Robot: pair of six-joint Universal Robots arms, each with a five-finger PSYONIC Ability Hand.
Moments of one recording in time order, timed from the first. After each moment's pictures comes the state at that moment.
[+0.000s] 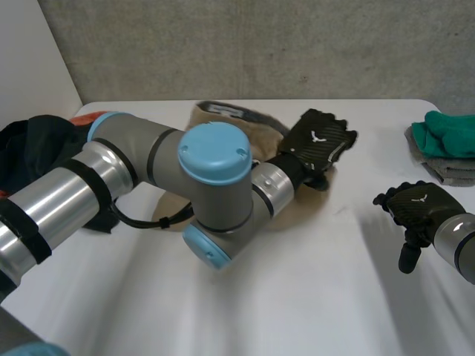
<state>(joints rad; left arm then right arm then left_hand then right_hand) 3.87 -2.51 -0.68 3.25 -1.33 3.49 1.73 -1.36 1.76 0.15 1.47 2.56 0.61 0.63 0.64 0.63 0.45 0.22 0.21 0.21 0.21 0.05</state>
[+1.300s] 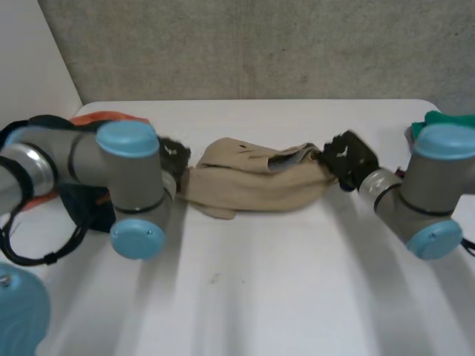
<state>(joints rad) 4.17 -2.41 -1.02 3.17 -1.82 3.70 1.86 -0.85 1.27 -0.21 1.27 2.32 1.15 1.19 1.19 1.19 0.99 1.05 1.16 1.18 1.19 1.01</state>
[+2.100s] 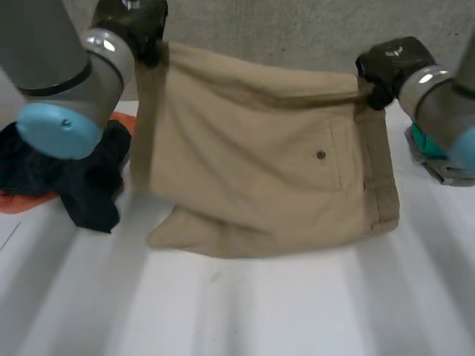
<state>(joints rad) 4.25 -2.21 -0.56 2.88 -1.63 3.58 1.88 -1.01 0.77 0.39 1.49 2.69 1.15 1.20 1.19 1.20 0.99 1.11 1.17 1.19 1.19 1.01</state>
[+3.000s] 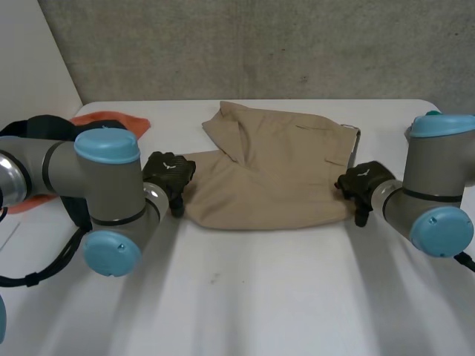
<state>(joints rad) 4.21 -2.28 -1.22 3.18 -1.66 3.52 1.86 -0.82 1.16 0.18 1.48 2.53 0.61 0.65 0.67 0.67 0.49 0.79 0.79 0.80 0.80 0.62</state>
